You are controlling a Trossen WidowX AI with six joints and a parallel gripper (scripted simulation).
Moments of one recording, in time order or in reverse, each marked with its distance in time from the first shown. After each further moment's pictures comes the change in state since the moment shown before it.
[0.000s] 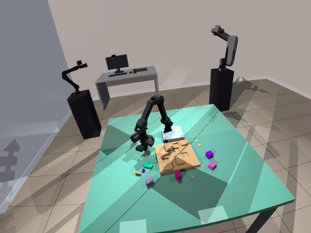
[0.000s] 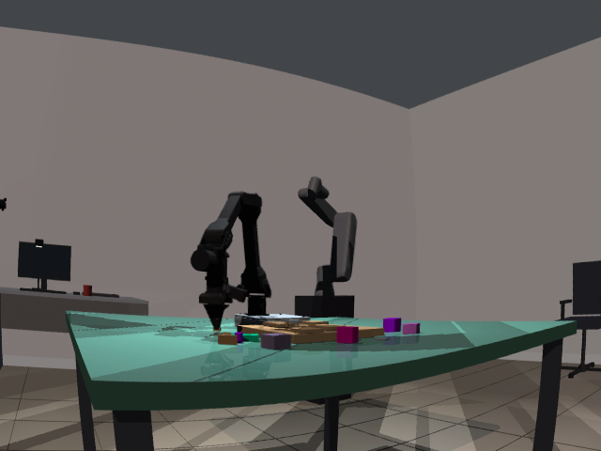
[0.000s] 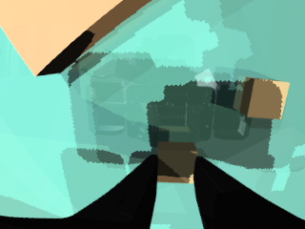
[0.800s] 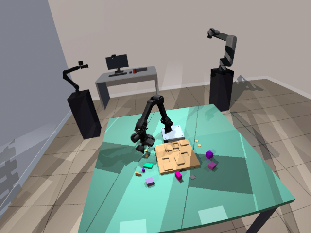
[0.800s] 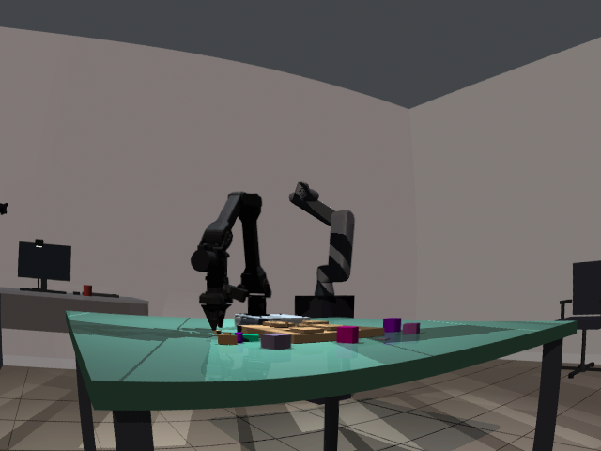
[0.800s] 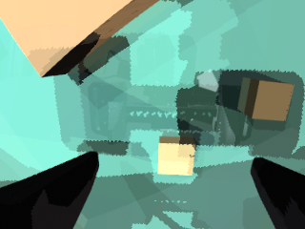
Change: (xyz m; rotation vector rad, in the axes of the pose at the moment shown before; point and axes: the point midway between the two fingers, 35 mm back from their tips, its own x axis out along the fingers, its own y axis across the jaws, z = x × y) arm 0.000 0.002 0.001 0.000 -0.002 0.009
